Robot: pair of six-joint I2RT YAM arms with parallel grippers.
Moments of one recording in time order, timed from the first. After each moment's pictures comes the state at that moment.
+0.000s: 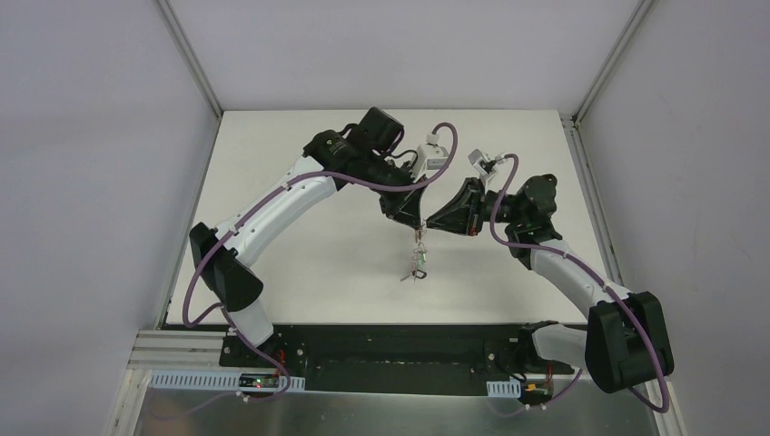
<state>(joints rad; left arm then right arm) -0.77 1.70 1.83 -1.02 0.71 0.17 0.30 1.21 0.63 0.77 -1.25 0.68</state>
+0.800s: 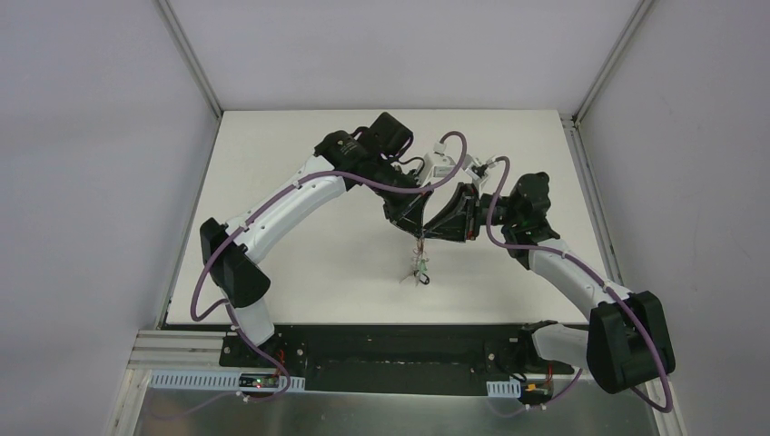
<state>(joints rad) -0.79 1.75 1.85 -1.09 0.72 0.18 0.34 1.21 0.65 0.66 -1.31 0.61</state>
